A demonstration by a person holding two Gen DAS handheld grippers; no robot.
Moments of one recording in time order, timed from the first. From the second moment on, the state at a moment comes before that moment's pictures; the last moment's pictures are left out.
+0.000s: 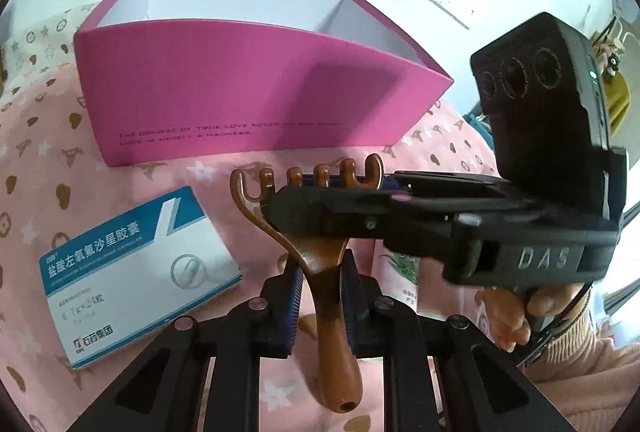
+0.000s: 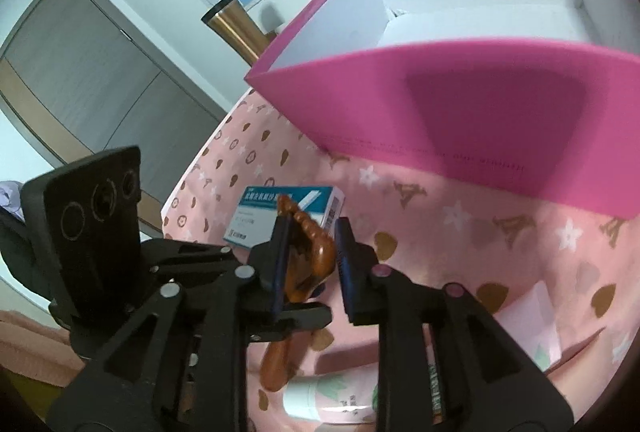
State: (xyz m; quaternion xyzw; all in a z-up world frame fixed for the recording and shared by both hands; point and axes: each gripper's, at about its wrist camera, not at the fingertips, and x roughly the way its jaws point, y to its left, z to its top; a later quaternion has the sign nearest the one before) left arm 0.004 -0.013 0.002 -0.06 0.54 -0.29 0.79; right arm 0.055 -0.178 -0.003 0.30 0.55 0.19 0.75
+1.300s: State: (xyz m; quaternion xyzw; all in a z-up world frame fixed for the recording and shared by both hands) left arm 0.159 -0.141 0.109 0.01 0.42 -0.33 0.84; right arm 0.143 -0.313 0.118 0.21 0.42 0.09 0.88
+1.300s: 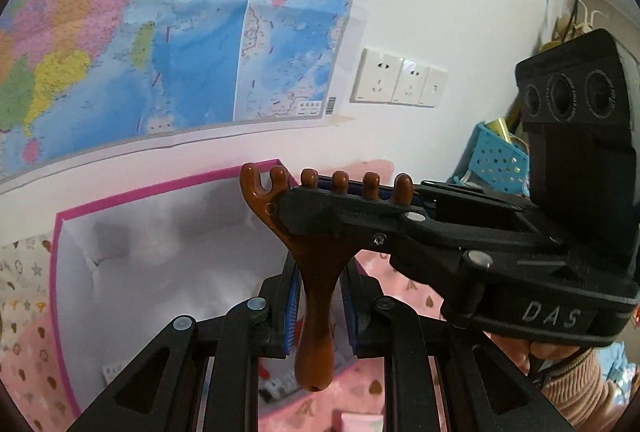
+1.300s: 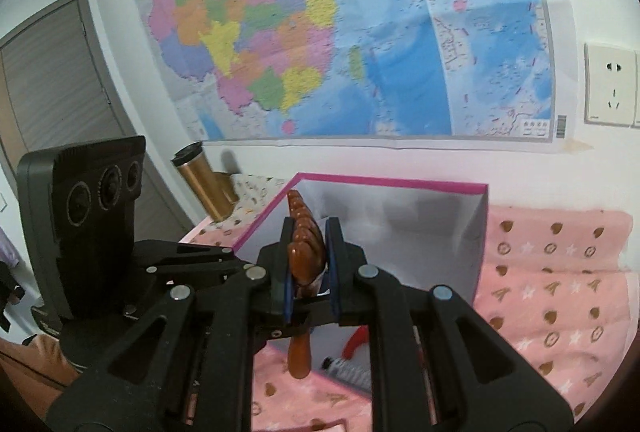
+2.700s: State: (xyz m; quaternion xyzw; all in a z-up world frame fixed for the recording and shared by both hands) left arm 0.135 -0.091 0.066 0.01 0.45 -0.28 0.85; right arm 0.107 -0.326 0.068 0.21 0.48 0.03 0.85
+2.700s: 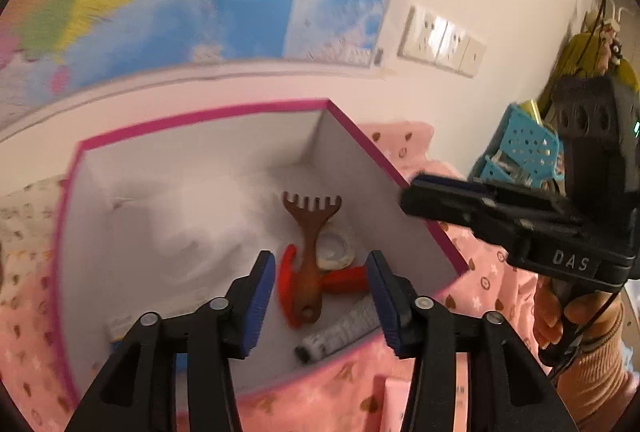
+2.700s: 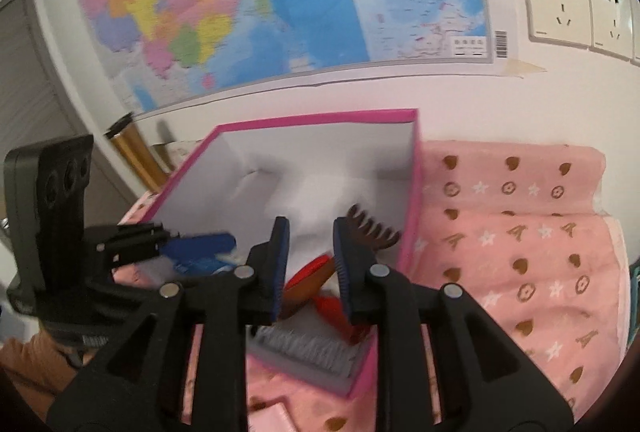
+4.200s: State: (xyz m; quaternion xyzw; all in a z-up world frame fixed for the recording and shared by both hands) left arm -0.002 0.089 0.009 -0.03 0.51 -0.09 0.85; right arm 0.053 -0.147 0.005 0.23 0.57 0.17 0.77
